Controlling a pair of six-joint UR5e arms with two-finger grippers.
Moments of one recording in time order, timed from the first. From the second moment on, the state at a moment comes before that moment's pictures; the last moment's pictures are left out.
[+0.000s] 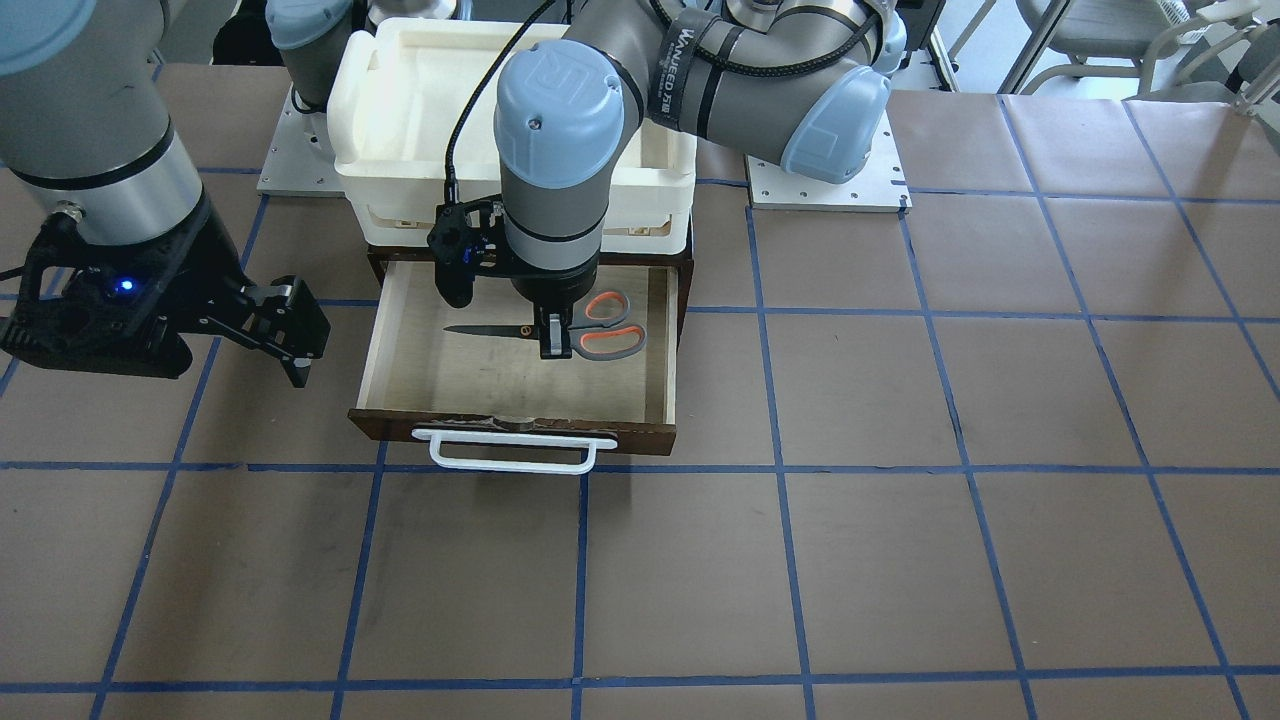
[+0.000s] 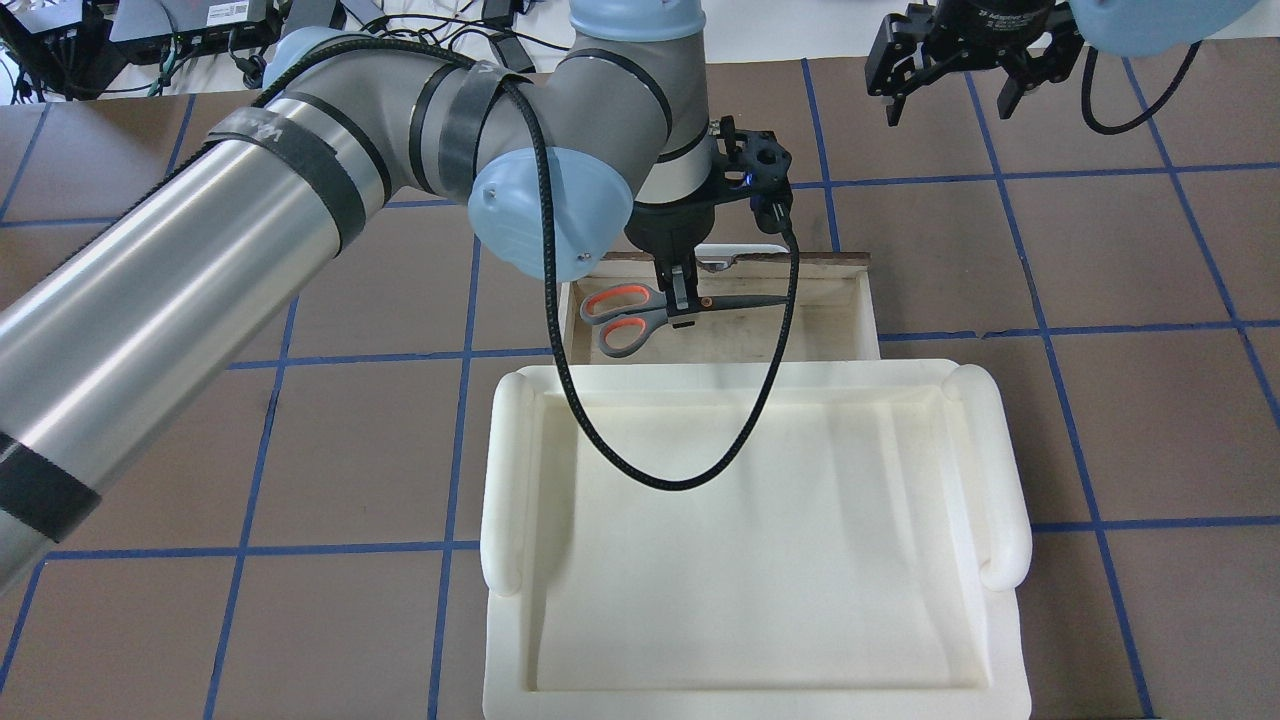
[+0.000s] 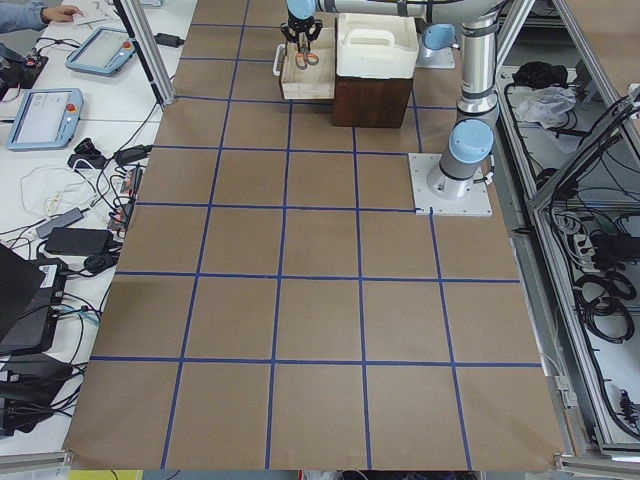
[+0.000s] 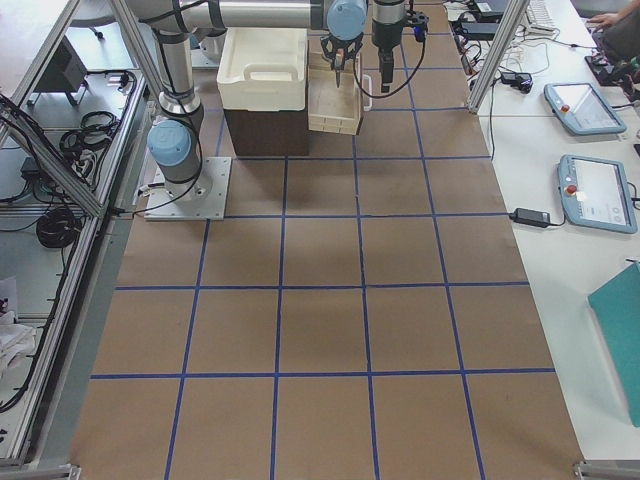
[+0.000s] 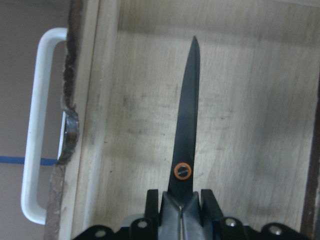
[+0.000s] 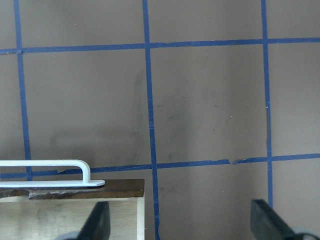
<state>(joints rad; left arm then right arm) -2.02 -1.94 -1.43 -1.43 1.46 1.03 1.57 -1.37 1.38 -1.67 -1.60 0.03</state>
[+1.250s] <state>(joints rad) -2.05 -1.96 -1.45 -1.46 1.46 1.03 1.57 -1.40 1.42 -1.66 -1.56 0.03</state>
